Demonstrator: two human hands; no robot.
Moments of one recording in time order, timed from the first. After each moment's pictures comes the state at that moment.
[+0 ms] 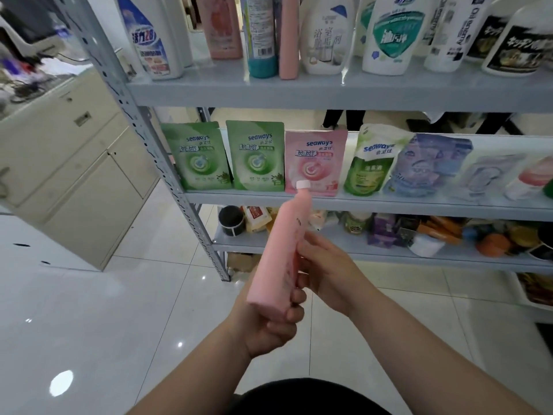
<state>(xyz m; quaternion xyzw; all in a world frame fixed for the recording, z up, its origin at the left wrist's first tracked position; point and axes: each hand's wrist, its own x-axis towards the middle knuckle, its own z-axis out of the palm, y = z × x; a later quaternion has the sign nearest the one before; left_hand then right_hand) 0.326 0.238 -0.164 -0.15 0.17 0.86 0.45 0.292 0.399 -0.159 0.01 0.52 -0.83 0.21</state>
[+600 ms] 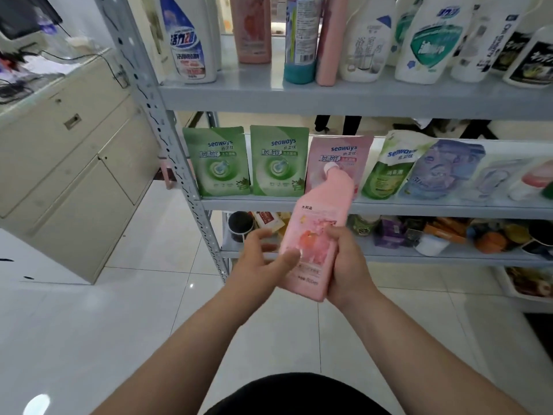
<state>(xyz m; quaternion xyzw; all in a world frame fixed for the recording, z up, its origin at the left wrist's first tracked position) 0.280 0.132 -0.129 -0.03 0.74 0.65 0.17 0.270 0.294 -0.146 0.19 0.38 -0.90 0.12</state>
